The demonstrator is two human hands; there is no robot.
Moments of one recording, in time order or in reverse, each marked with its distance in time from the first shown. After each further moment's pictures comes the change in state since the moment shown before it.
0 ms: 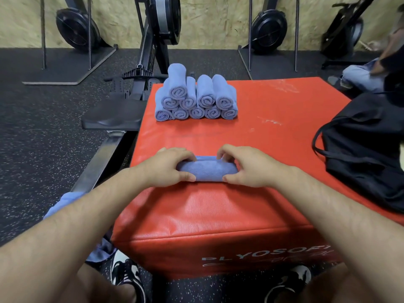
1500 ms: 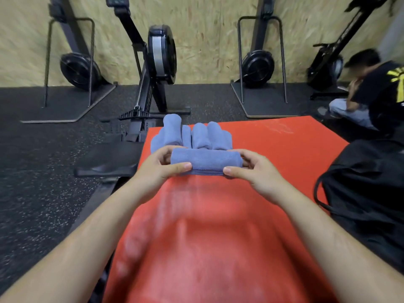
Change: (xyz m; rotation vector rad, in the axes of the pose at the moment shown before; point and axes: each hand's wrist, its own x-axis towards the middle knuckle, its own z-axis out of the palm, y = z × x) left_hand 0.075 -0.010 -0.084 -1.164 0.315 -0.156; right_hand 0.059 0.021 -0.076 1.050 0.377 0.125
